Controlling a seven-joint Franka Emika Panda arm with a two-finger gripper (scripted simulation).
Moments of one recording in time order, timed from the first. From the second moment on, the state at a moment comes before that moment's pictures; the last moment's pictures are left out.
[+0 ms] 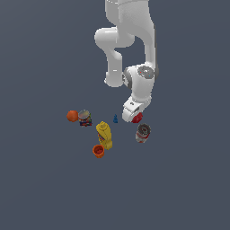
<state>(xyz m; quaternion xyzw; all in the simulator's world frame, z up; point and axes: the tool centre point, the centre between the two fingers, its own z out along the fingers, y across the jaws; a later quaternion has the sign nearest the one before) -0.124 0.124 0.065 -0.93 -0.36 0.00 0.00</state>
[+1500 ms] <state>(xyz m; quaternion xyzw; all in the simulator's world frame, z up) 0.006 -0.024 0.285 -0.93 -0.36 0.00 0.00</state>
